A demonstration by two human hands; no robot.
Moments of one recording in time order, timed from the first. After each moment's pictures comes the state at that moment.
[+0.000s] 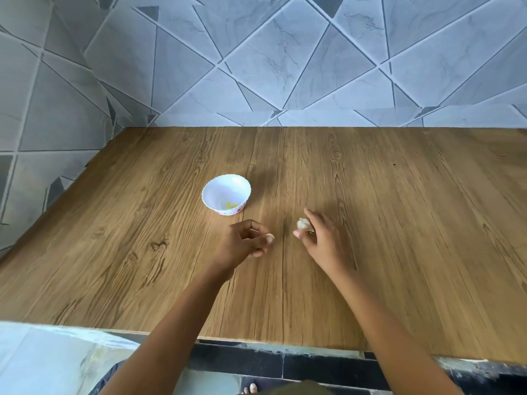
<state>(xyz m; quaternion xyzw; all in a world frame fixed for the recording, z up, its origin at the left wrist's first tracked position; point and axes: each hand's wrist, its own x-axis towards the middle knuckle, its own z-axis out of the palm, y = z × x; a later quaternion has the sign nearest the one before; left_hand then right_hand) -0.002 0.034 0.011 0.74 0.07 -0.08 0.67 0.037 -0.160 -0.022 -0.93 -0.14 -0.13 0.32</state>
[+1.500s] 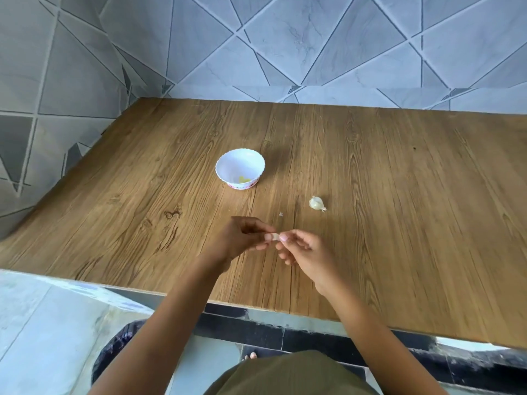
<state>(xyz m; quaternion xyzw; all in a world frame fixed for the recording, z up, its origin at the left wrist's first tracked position) -0.045 0.047 0.010 0.74 0.08 -0.15 0.65 -0.039 -0.126 -0.015 -0.72 -0.06 0.19 0.66</state>
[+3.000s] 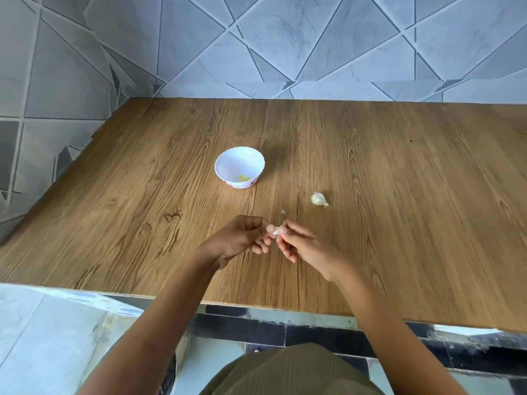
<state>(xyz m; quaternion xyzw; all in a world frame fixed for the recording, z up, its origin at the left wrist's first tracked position) -0.038 0.064 0.016 0.71 0.00 -0.24 0.66 -0.025 -0.118 -0.004 -0.70 -0.15 0.30 0.63</state>
